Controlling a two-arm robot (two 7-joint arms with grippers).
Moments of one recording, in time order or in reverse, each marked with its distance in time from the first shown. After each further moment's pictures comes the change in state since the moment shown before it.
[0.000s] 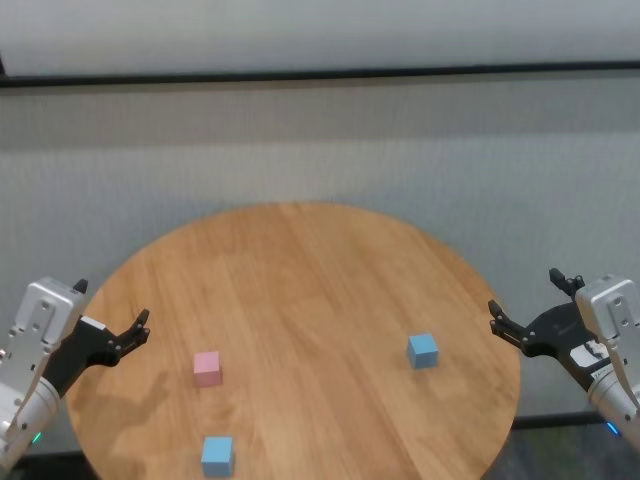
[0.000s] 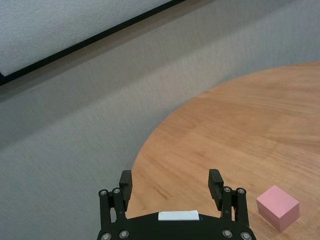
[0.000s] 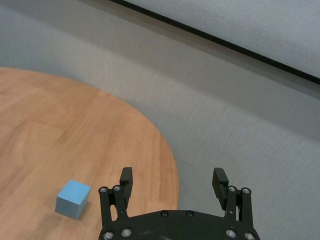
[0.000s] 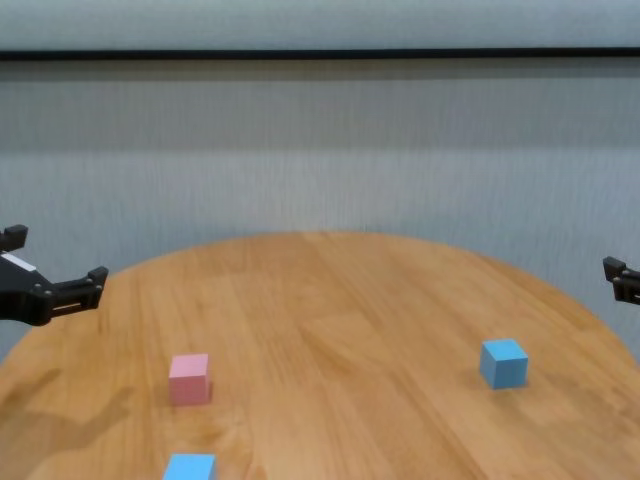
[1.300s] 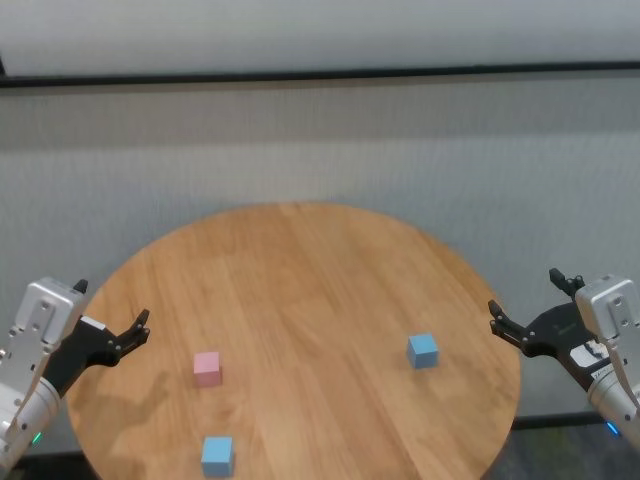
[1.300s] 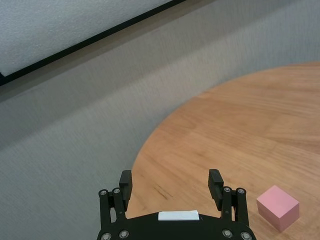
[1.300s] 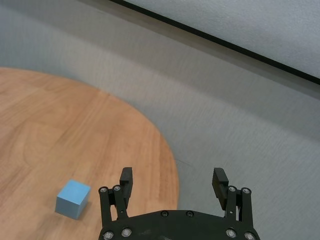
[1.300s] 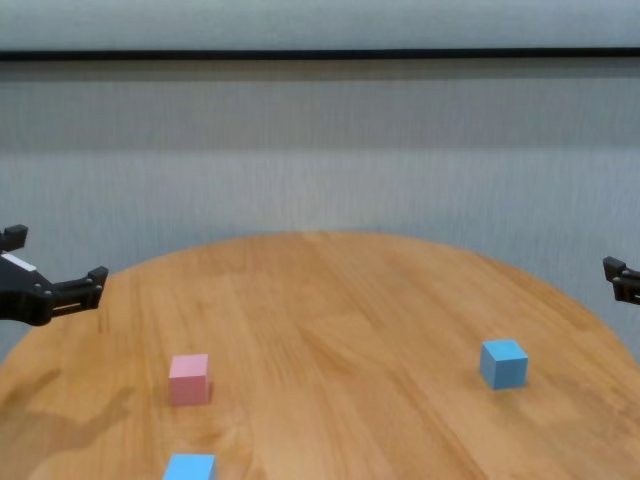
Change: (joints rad) left arm 0.000 0.000 0.000 0.000 0.000 0.000 0.000; right arm 0.000 0.000 0.000 0.000 0.000 0.000 0.000
